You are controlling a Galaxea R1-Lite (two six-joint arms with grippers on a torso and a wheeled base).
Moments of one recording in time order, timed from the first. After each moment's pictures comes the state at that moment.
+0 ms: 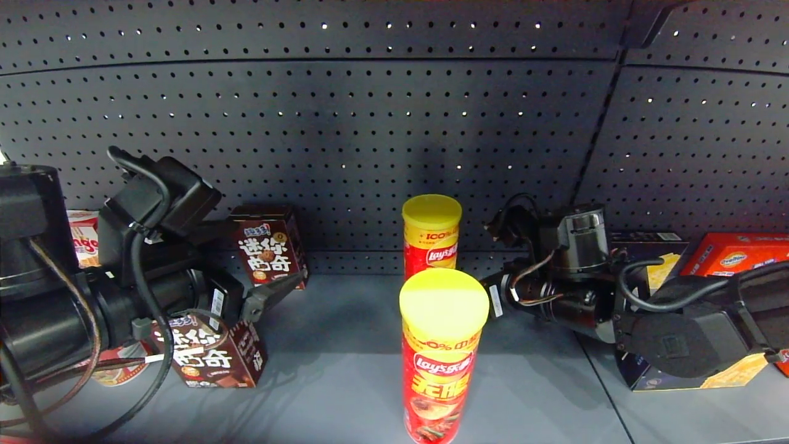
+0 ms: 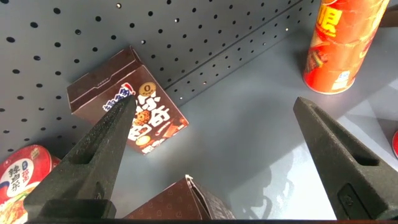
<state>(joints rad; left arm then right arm) -0.37 1.36 -0.69 -0.42 -0.04 0.31 0.63 1.85 -0.98 -0.47 -0.19 -0.02</state>
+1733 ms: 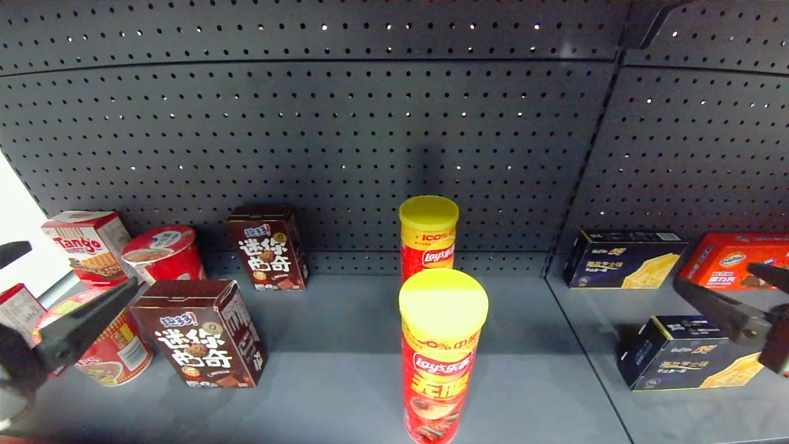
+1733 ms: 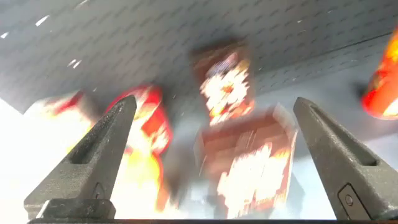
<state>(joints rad) -0.11 0.87 -0.46 -0.37 0.00 0.21 0.38 0.96 -0.44 -0.46 -0.19 -0.01</state>
